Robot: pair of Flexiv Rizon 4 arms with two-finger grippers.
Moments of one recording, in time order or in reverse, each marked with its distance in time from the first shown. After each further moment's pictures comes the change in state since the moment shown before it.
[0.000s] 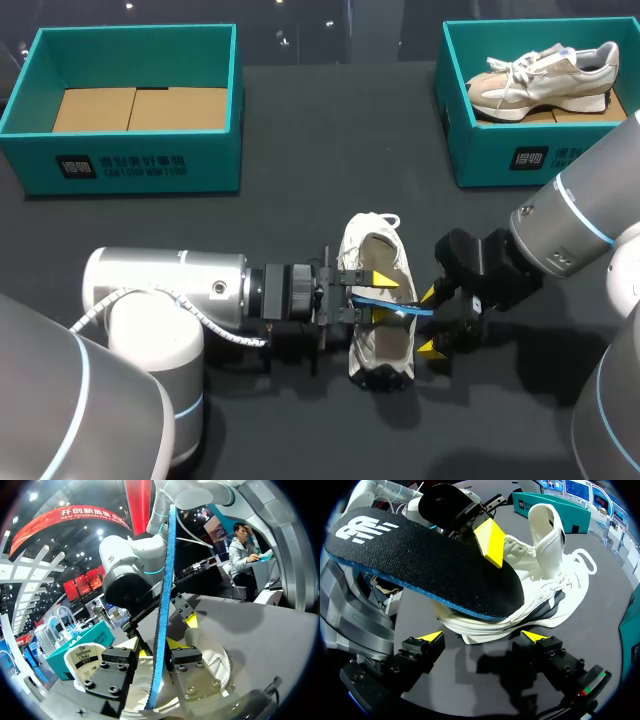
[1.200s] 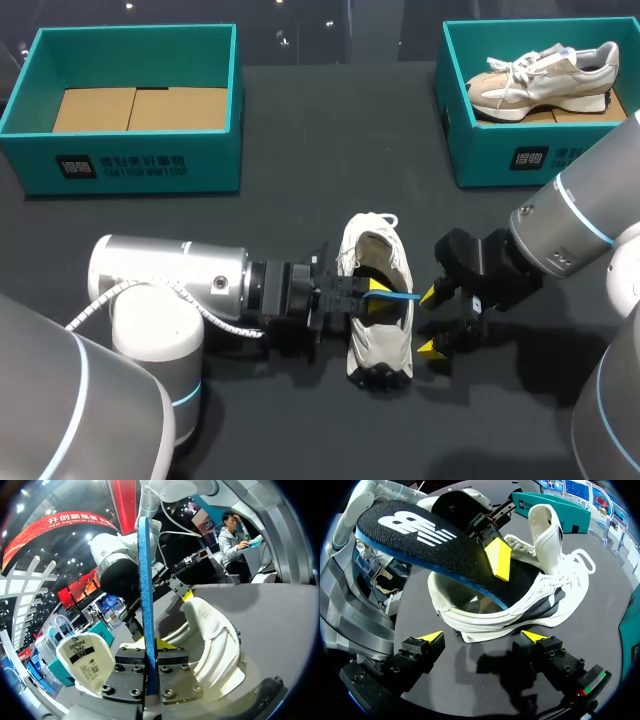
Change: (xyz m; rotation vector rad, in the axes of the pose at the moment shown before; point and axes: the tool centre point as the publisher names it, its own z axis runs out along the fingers) left arm -0.005 0.027 -0.002 -0.014 0.045 0.106; right arm 0.000 0.000 0.000 0.000 0.000 0.000
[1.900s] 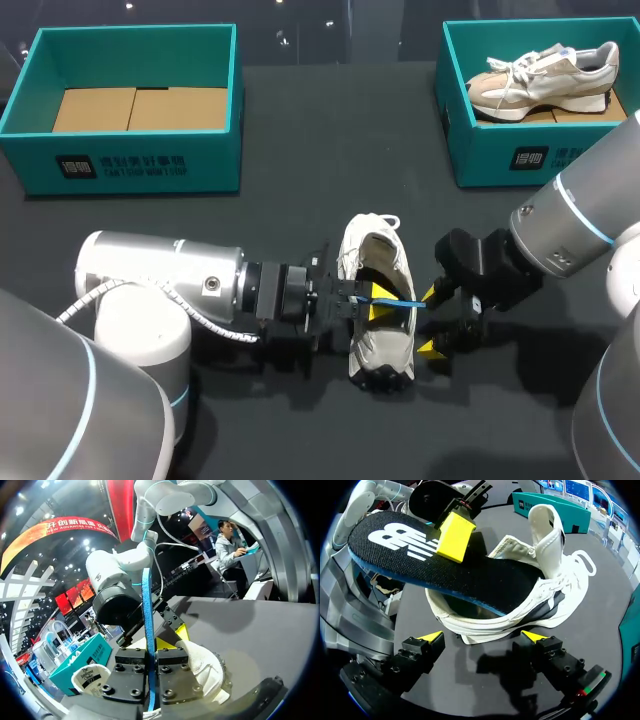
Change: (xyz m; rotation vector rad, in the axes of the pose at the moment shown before) left arm 0.009 -0.048 -0.004 0.048 0.029 0.016; right arm 0.000 0.000 0.000 0.000 0.000 0.000
